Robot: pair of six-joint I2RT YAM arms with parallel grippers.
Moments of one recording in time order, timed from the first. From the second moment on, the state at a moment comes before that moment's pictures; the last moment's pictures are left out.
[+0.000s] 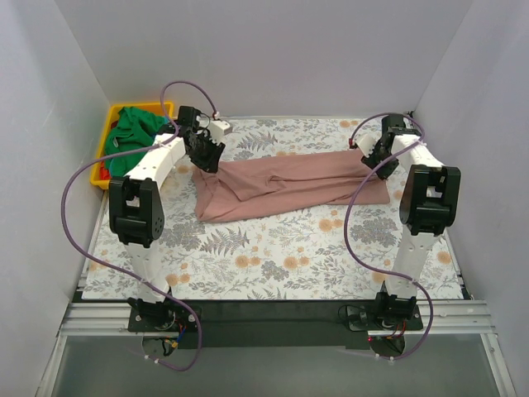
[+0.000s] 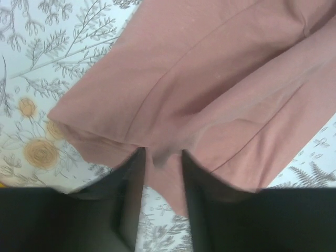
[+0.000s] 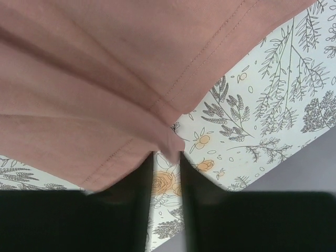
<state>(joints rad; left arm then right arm) -0.18 1.98 1.68 -0.76 0.34 0.47 -0.05 2.05 1.62 -0.79 -0.04 -0.96</state>
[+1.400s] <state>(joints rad) -0.04 1.73 1.15 -0.68 0.57 0.19 -0.28 2.17 1.68 -1.08 -0.45 -0.60</state>
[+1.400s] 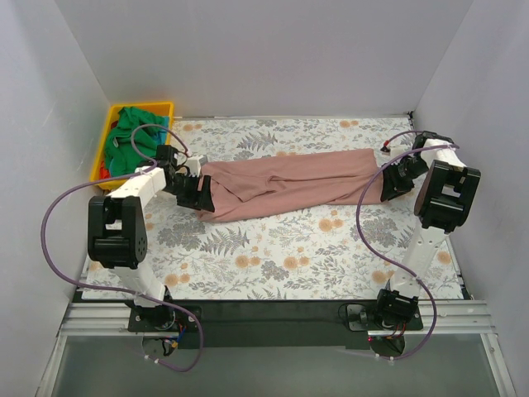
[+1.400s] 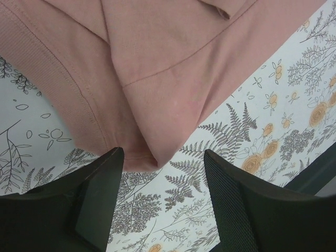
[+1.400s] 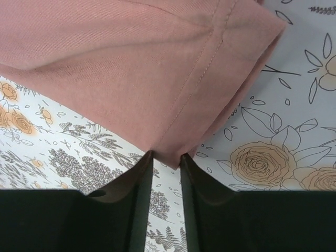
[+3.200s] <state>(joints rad) 0.07 1.60 1.01 -0.94 0.45 0.41 -0.28 1.97 1.46 -1.12 -0.25 -0.87</state>
